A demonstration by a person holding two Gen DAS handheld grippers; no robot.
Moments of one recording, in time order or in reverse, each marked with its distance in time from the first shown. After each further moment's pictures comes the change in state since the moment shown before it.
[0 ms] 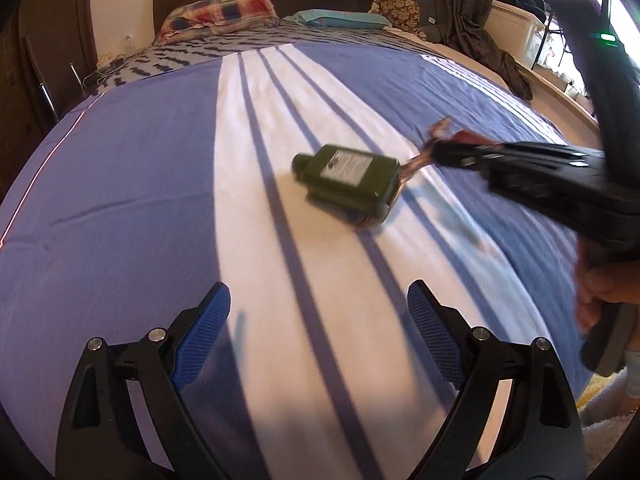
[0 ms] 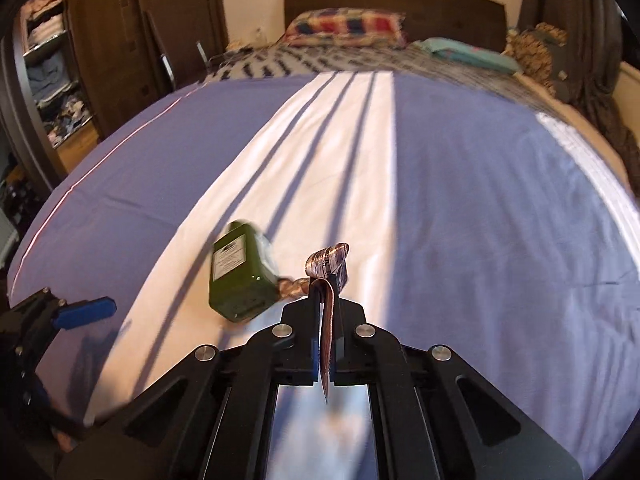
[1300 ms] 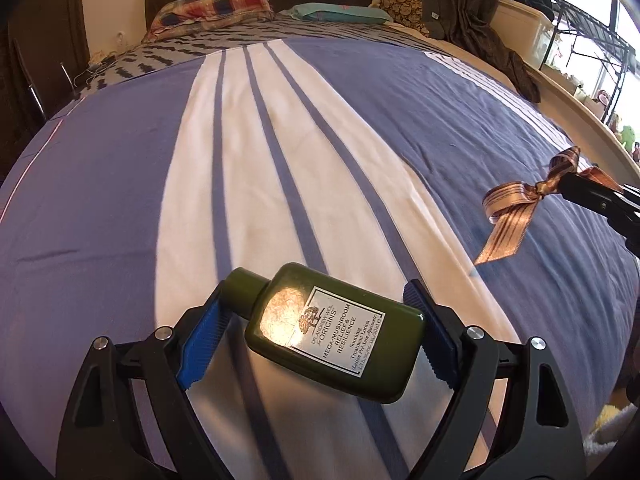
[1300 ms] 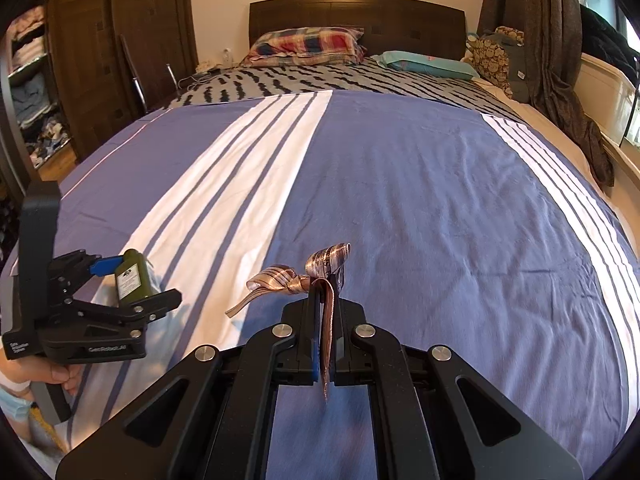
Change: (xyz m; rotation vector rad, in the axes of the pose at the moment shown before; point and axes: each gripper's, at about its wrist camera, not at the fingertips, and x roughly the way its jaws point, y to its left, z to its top) left arm 0.042 -0.019 0.037 -0.006 0.013 0.000; right arm -0.048 -0.078 -0.021 0.048 -0.055 -0.066
